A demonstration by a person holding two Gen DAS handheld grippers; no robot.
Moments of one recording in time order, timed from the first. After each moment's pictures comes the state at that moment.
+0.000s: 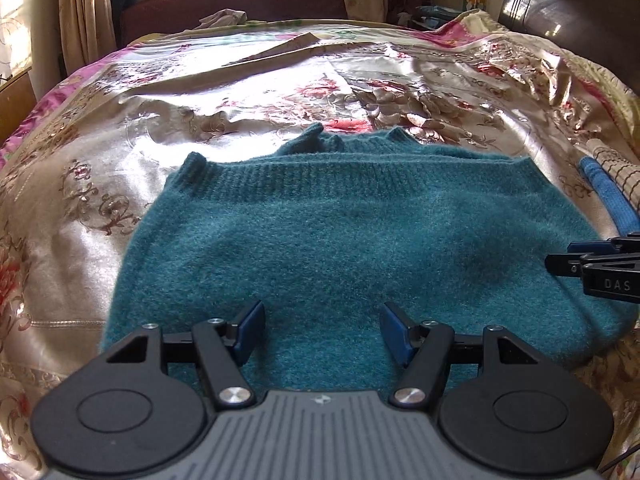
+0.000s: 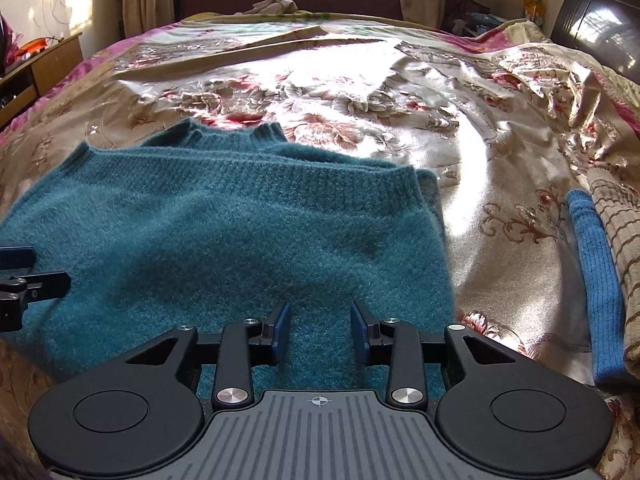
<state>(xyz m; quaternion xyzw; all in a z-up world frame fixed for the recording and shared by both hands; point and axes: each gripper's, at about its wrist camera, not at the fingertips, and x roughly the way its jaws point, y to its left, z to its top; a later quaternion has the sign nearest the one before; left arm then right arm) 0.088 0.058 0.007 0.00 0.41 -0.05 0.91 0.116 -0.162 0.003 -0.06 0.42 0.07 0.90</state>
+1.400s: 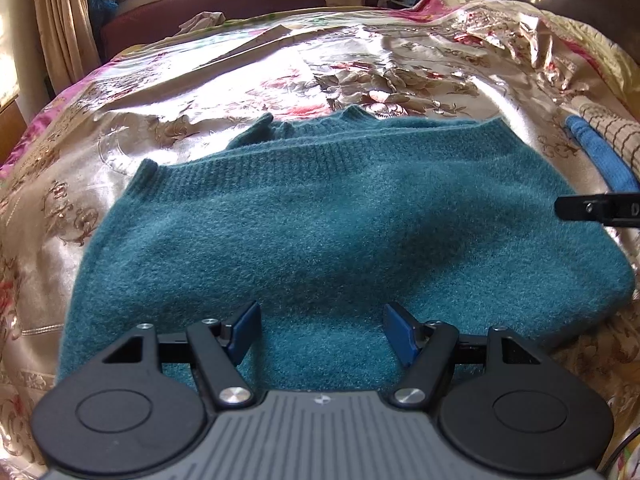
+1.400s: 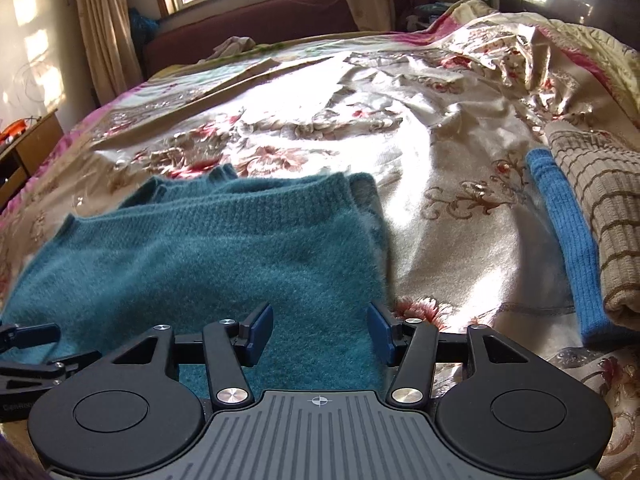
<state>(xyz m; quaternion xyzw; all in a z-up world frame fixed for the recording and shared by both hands) 0.083 0.004 -0.002 0.06 0.43 -0.05 0.90 0.104 -0.225 0.012 0.05 0.39 0.04 0.92</state>
